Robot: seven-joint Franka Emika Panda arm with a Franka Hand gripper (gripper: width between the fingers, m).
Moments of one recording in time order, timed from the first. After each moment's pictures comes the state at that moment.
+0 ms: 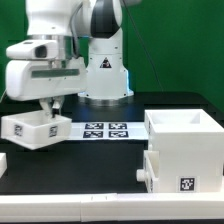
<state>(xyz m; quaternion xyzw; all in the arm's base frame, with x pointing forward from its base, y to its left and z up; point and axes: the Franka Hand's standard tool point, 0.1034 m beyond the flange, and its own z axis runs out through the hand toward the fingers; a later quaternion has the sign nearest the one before) 0.401 -0.129 0.065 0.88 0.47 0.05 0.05</state>
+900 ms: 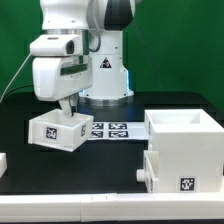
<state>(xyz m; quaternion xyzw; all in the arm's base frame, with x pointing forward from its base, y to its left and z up) 0.435 -0.091 0.079 0.81 0.58 0.05 0.05</state>
